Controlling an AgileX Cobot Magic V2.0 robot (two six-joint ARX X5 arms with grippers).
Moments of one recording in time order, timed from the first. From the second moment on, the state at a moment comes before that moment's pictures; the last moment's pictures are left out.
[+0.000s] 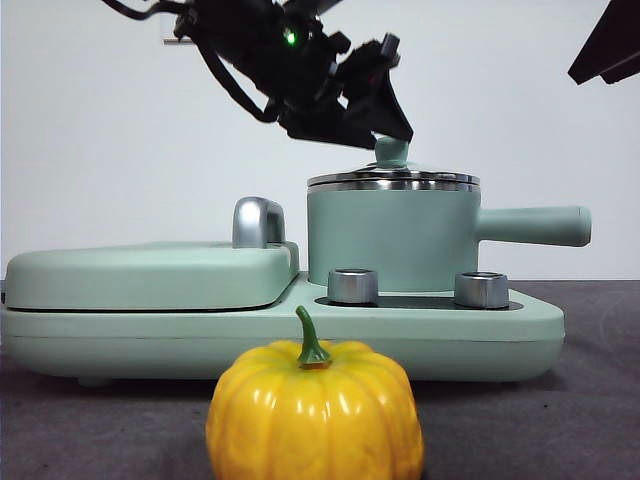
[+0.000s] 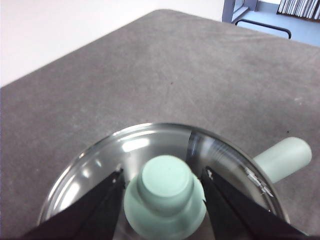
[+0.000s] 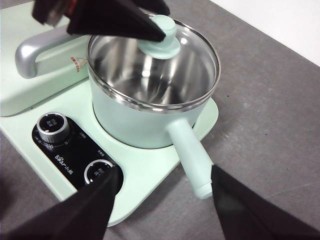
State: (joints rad) left arm -0.67 1.74 1.25 0.13 0.24 0.14; right arm 0.30 0.73 0.74 -0.52 -0.26 -0.34
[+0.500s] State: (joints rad) left arm -0.67 1.78 1.25 0.16 0.24 0.14; right arm 0.30 0.73 0.74 -0.52 -0.26 -0.34
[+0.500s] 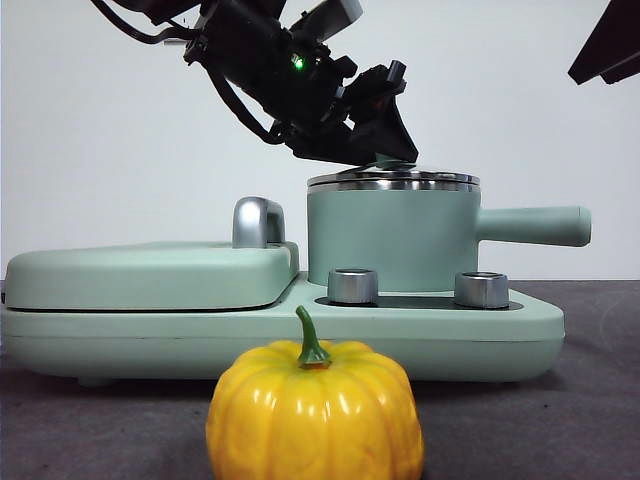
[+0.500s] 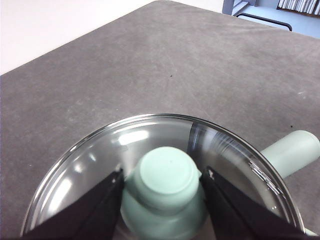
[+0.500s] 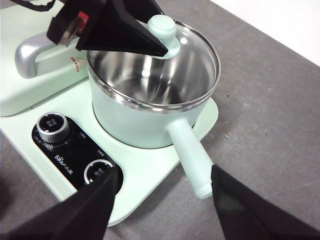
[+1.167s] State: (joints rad) left arm -0.70 1.77 1.25 0.16 0.15 0.14; right arm 0.30 0.73 0.74 -0.52 -0.26 -0.34
